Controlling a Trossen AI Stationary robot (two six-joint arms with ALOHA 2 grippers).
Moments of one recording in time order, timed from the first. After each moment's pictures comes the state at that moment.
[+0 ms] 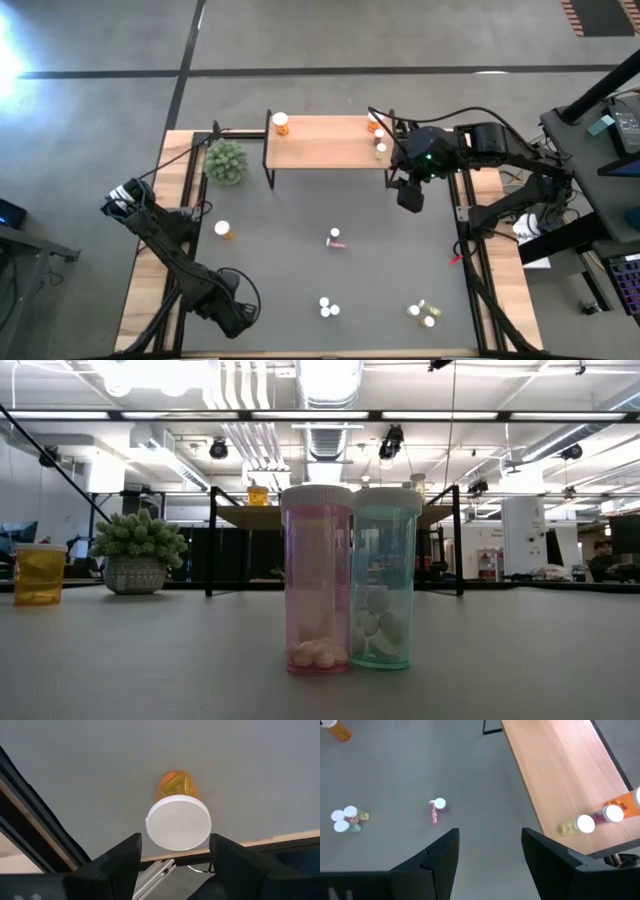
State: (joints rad) left arm -0.83 1.59 1.15 -0.95 0.25 -2.16; right arm -0.06 1.37 1.76 -1.31 0.10 0.13
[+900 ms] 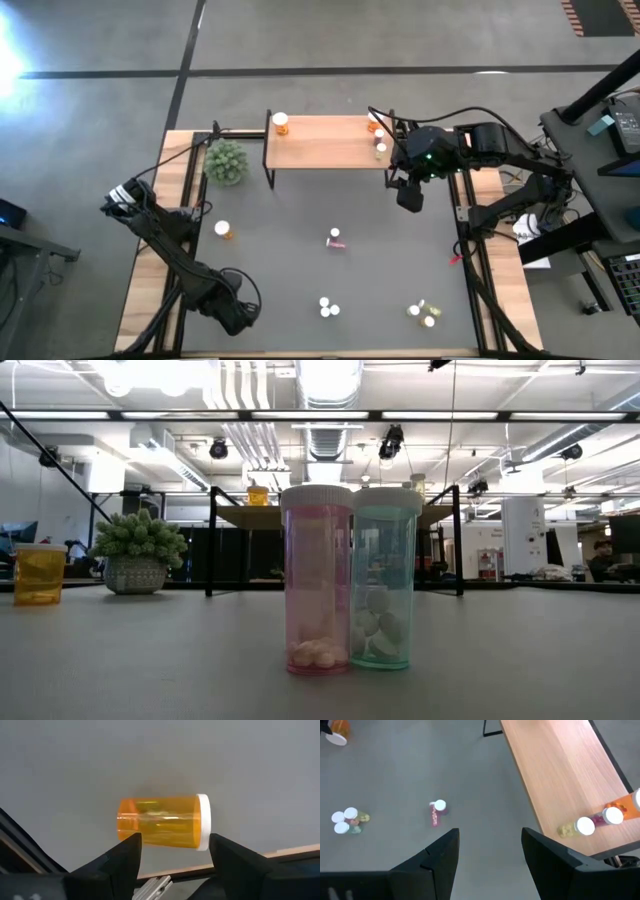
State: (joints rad) left arm -0.83 1.58 1.04 -0.80 0.23 -2.16; right arm -0.06 1.37 1.76 -1.30 0.10 0.13
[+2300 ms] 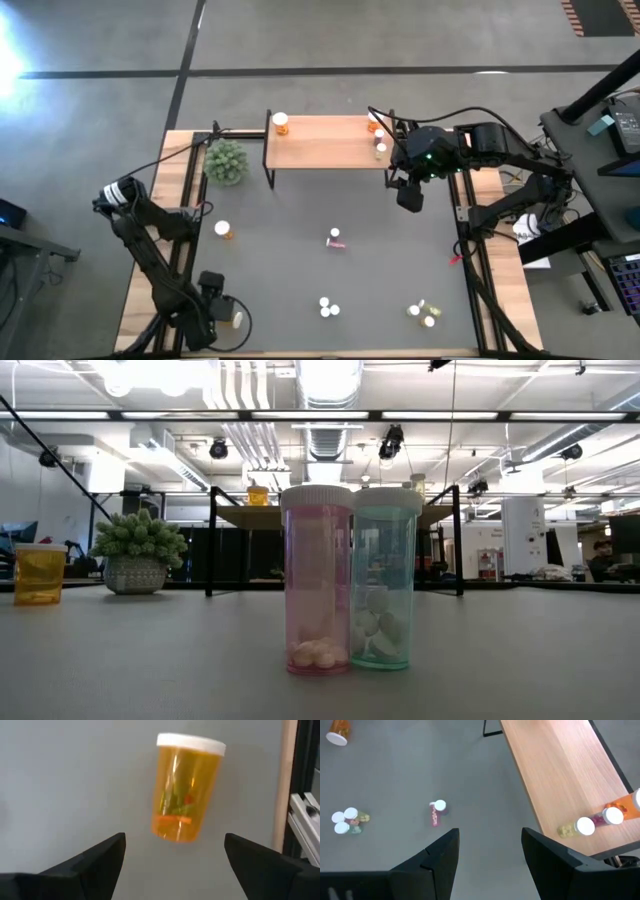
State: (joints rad) left arm -1.06 1.54 0.98 -0.83 -0.01 -0.96; right arm -0.06 1.37 1.76 -1.30 0.10 0.13
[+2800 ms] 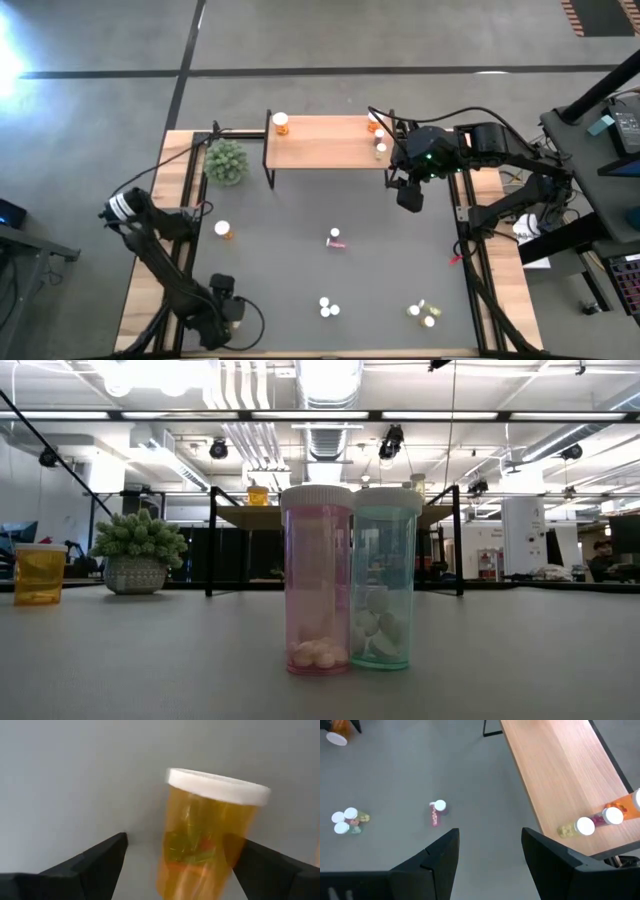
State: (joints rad) left arm -1.01 1.66 0.93 -0.69 -0.02 -0.94; right arm -0.06 1.37 1.76 -1.30 0.10 0.13
